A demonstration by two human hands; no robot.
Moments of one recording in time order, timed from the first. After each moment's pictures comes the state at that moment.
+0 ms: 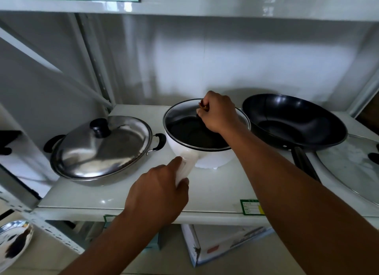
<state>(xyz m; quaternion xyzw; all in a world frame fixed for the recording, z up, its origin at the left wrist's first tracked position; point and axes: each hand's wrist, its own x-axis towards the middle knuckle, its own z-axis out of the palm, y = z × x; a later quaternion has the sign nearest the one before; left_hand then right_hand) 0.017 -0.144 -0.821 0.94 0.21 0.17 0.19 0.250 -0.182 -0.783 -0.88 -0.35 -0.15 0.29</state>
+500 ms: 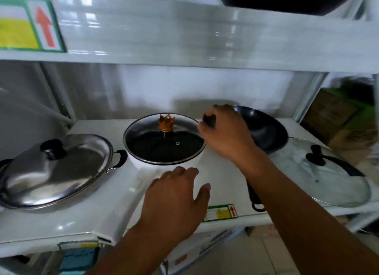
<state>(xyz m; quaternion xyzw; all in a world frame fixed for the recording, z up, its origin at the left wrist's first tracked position) 0.055 -0.235 -0.781 0.96 0.12 0.17 0.20 0.220 -0.306 -0.731 -0.89 -0.32 -0.19 0.26</state>
